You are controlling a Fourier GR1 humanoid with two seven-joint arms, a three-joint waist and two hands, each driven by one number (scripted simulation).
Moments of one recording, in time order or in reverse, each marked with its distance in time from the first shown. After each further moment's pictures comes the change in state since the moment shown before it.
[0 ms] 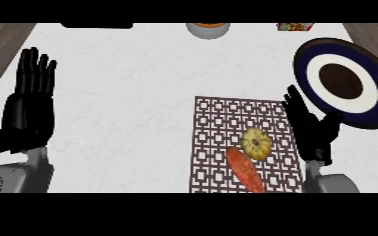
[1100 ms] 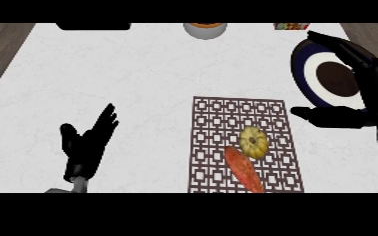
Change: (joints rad) left arm 0.150 -0.074 -0.218 0.196 -0.020 -0.121 0.324; right arm -0.244 -0.424 0.027 -0.303 0.444 0.159 -0.039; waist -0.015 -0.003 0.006
